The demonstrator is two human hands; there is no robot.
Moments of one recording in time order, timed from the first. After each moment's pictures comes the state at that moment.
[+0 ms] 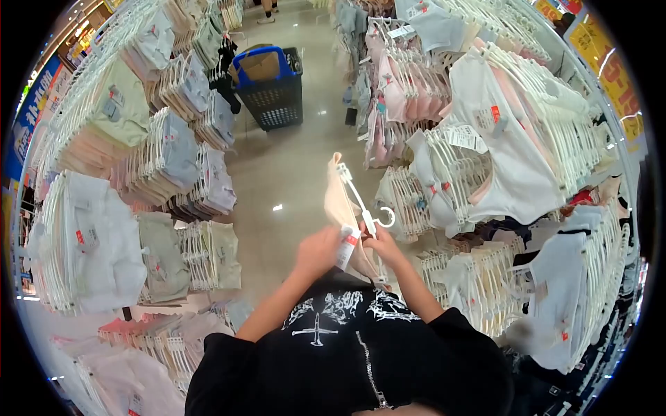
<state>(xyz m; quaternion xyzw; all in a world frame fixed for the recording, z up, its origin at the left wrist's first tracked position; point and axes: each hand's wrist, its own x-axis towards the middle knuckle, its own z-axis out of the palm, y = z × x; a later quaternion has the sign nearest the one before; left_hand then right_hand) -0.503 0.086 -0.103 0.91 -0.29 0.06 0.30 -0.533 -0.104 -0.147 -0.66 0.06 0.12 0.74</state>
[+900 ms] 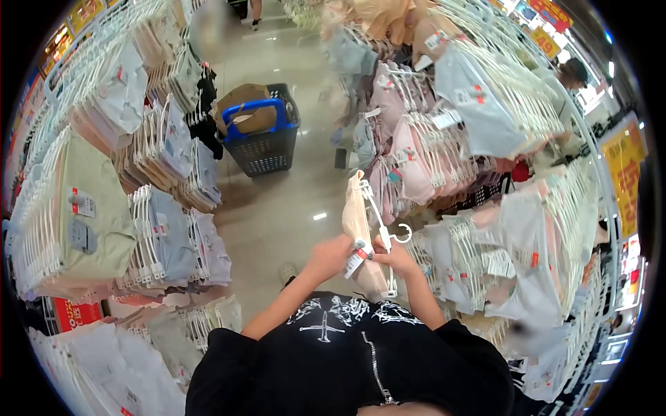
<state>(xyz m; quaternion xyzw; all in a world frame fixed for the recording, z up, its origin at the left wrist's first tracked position) -0.209 0.085 -0.115 0.84 -0.38 -0.03 0.38 -0.277 -0.110 -0.105 -0.61 0.14 0.14 0.77</state>
